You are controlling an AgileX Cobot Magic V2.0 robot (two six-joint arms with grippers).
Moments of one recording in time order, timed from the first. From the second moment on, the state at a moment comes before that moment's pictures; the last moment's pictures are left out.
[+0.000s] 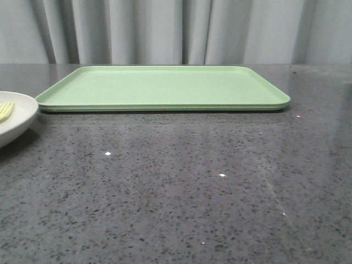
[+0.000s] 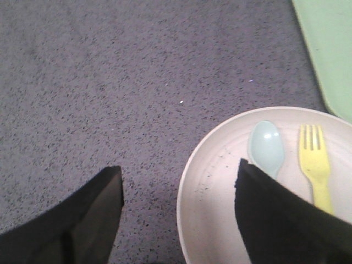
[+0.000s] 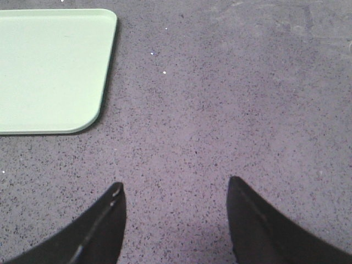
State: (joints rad) left arm 0.10 0.84 -0.82 0.08 0.73 -0.04; right arm 0.07 0.60 -0.68 -0.02 0.66 0.14
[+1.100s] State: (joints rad) left arm 0.17 1.38 -0.95 -0.04 0.93 0.08; right arm 0.07 0.60 -0.68 -0.02 0.69 0.13
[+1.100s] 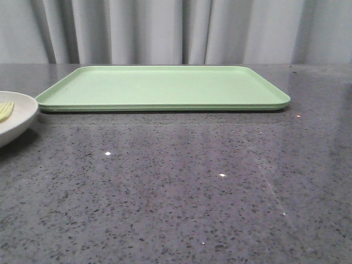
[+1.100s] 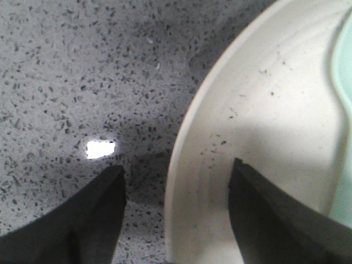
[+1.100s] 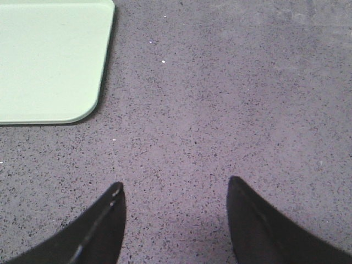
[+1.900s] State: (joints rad) left arm 0.17 1.38 -0.96 -0.07 0.93 0.08; right arm 0.07 0.60 -0.68 -0.02 0.69 0.13
